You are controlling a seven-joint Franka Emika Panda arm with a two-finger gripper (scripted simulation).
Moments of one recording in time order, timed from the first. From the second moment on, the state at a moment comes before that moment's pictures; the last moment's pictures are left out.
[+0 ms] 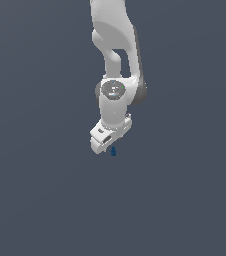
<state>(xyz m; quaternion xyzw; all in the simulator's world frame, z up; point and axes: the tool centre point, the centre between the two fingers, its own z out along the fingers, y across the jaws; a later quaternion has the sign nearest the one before) -0.009 -0.001 0.104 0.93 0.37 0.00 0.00</state>
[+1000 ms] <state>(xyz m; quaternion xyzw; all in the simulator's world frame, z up) -0.013 0.002 0.072 0.91 0.42 0.00 0.00</state>
